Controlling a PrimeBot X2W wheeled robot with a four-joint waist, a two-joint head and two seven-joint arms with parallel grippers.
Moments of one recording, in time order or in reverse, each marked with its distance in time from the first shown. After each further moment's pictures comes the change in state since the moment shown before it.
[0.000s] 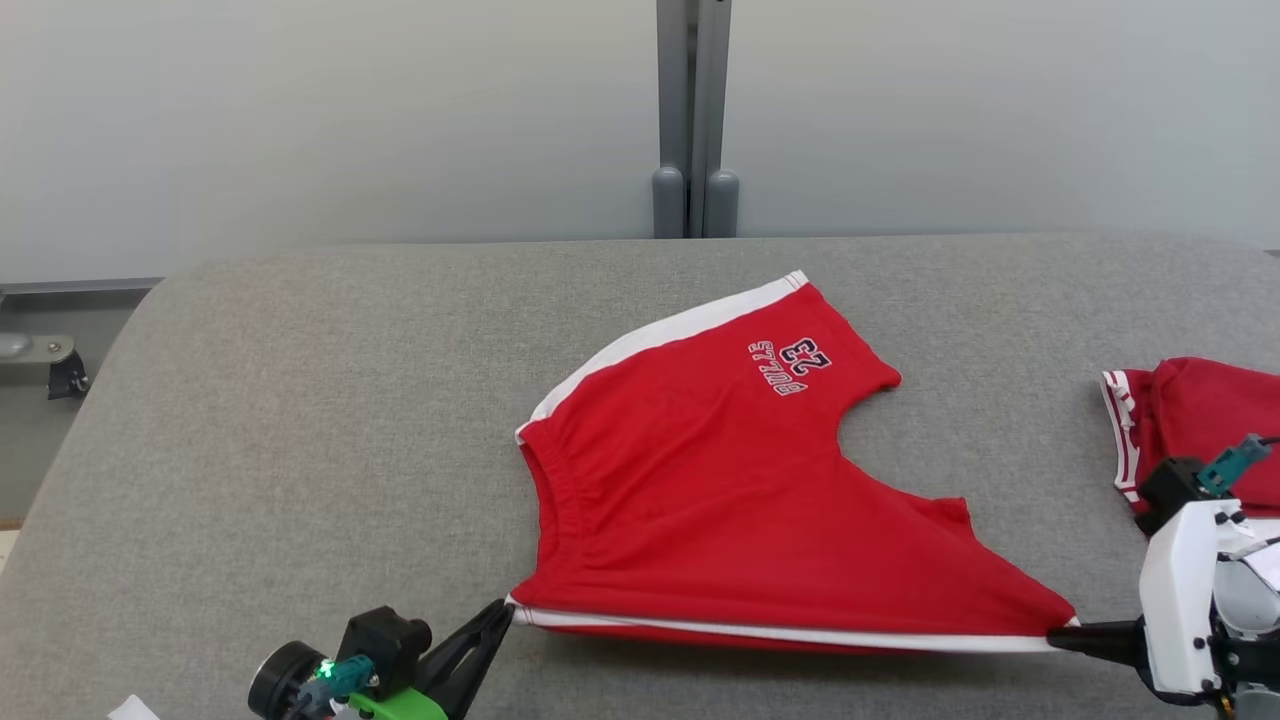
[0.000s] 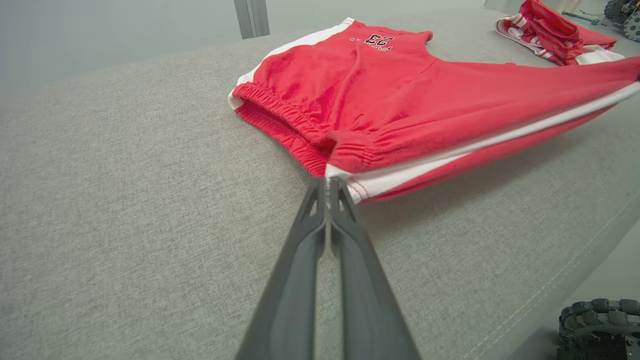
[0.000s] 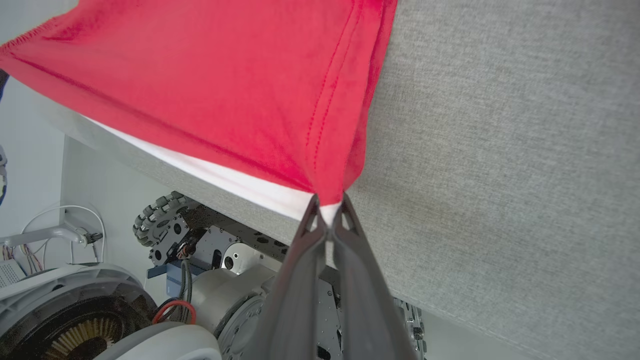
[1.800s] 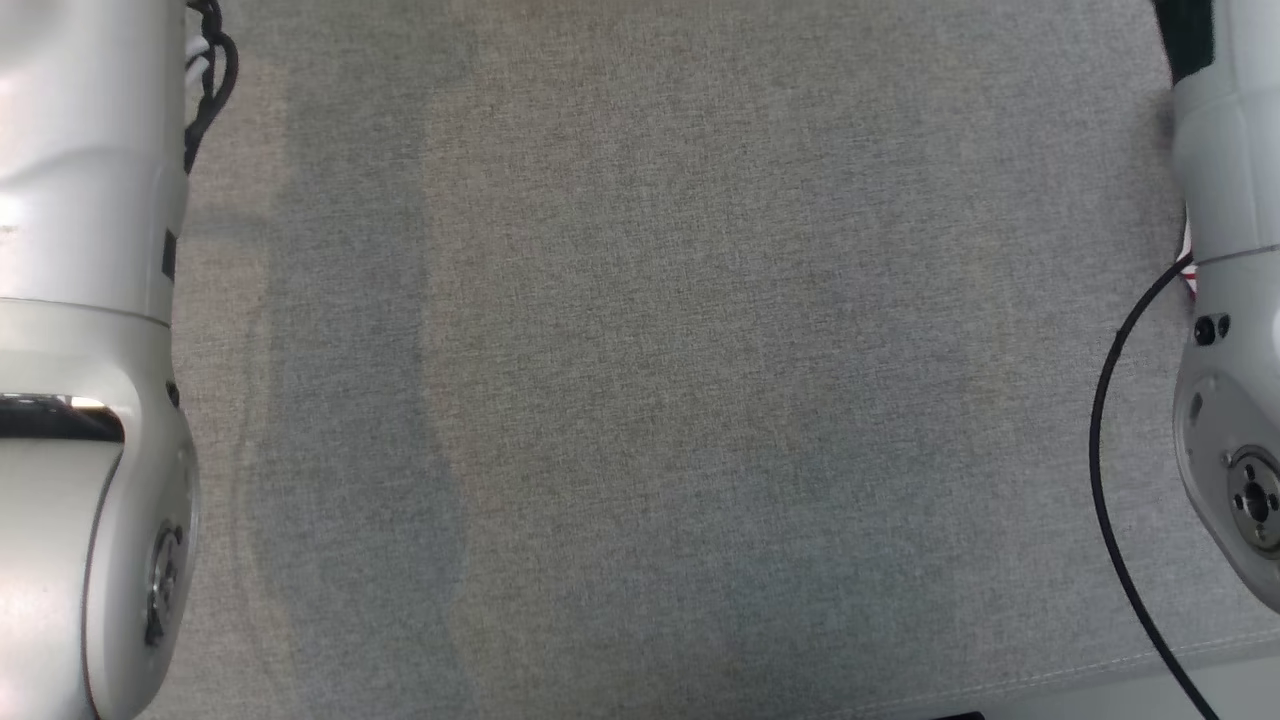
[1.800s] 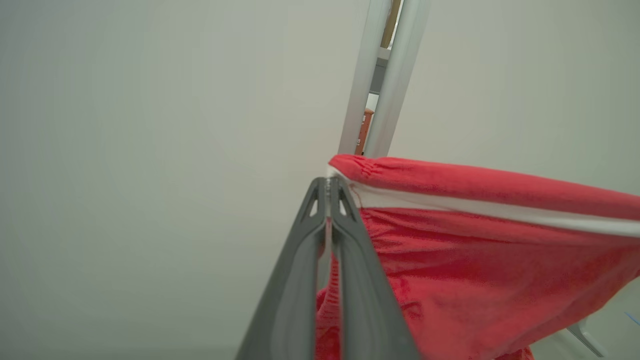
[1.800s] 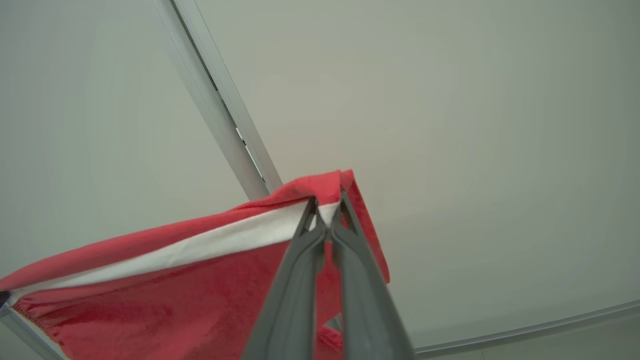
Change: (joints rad) left arm -1.345 -0.290 0.519 0.590 0.087 0.070 -0.086; right arm -1.202 0.746 -0.672 0.604 -0.820 0.000 -0.796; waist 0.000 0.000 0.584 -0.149
